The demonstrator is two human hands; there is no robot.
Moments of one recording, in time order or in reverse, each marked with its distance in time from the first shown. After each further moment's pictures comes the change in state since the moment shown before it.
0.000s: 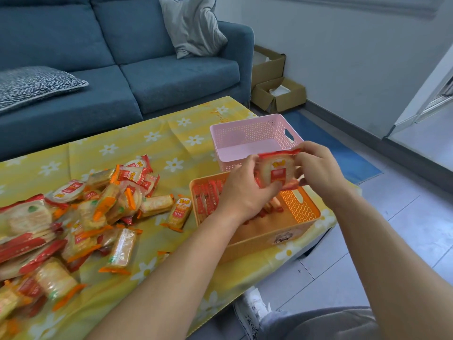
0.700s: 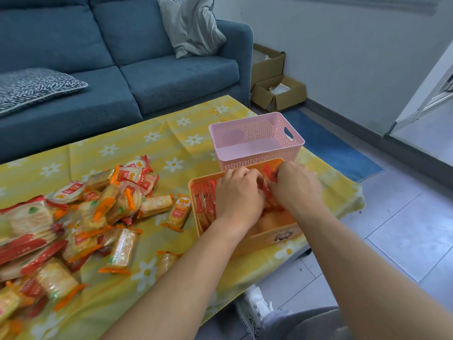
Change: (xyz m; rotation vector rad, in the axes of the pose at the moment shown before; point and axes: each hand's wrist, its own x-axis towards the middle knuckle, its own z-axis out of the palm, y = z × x) left_hand -0.010 -0.012 0.012 0.475 0.083 0.055; right_hand 0.001 0.029 0.050 -0.811 0.146 -0.140
